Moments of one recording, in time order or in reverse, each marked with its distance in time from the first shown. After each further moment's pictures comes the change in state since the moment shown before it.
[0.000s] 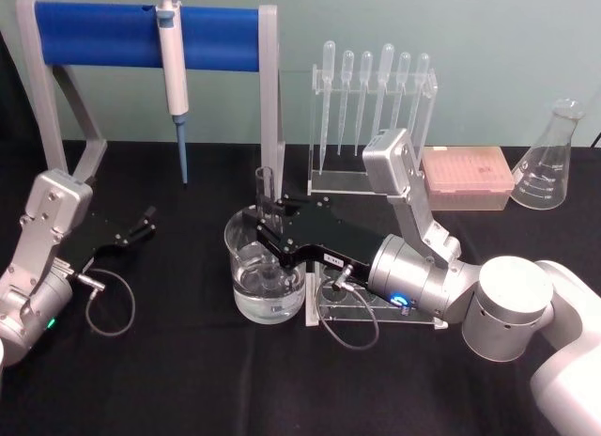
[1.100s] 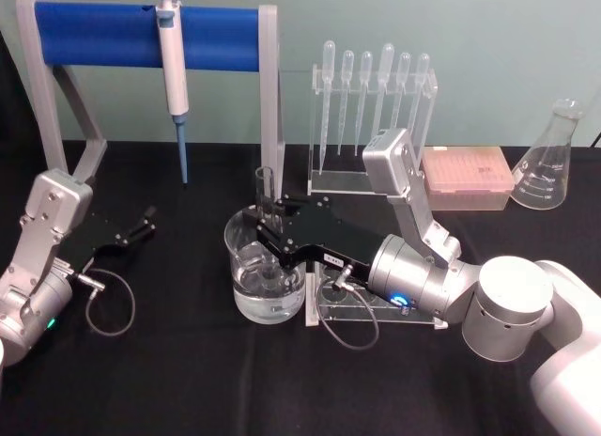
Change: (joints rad) left arm 0.000 0.000 0.000 0.000 0.000 0.000 0.000; right arm 0.000 0.000 0.000 0.000 0.000 0.000 0.000
